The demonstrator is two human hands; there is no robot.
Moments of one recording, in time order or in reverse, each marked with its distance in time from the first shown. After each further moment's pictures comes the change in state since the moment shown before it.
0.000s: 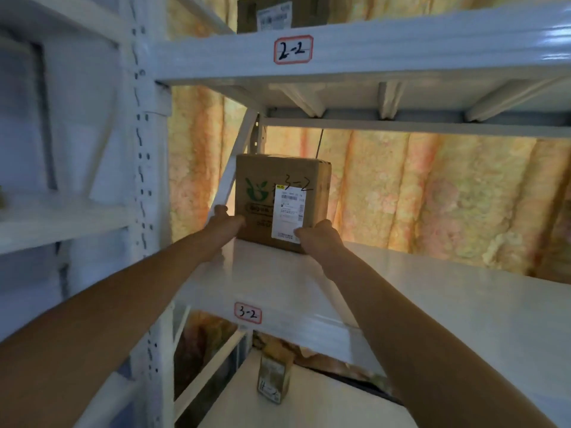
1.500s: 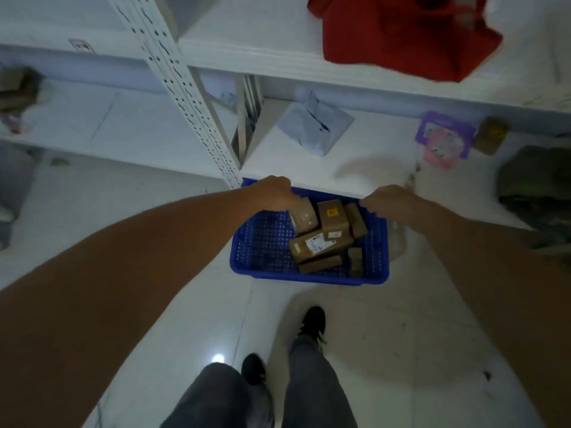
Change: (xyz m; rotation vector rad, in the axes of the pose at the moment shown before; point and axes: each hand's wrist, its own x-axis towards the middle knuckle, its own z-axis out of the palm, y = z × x) left_hand -0.959 -0.615 -0.403 0.447 0.120 -1.267; right_hand -0.858 0.228 0.583 -0.847 -1.707 -0.330
